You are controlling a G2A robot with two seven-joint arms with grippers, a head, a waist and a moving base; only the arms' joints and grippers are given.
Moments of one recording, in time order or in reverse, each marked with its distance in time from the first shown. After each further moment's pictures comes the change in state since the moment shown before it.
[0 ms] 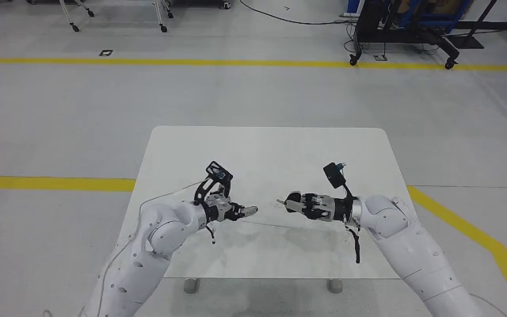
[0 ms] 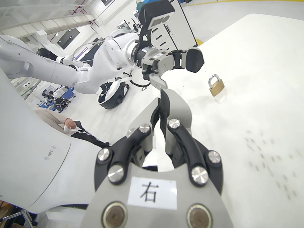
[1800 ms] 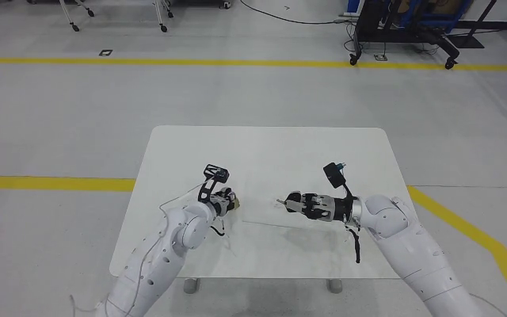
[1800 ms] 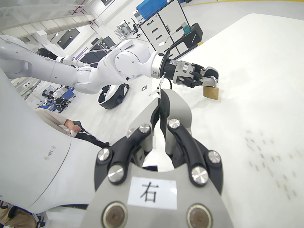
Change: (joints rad) left arm -0.085 -0.066 0.117 0.210 0.116 0.290 0.098; right arm 0.000 0.000 0.000 0.000 0.000 0.000 0.000
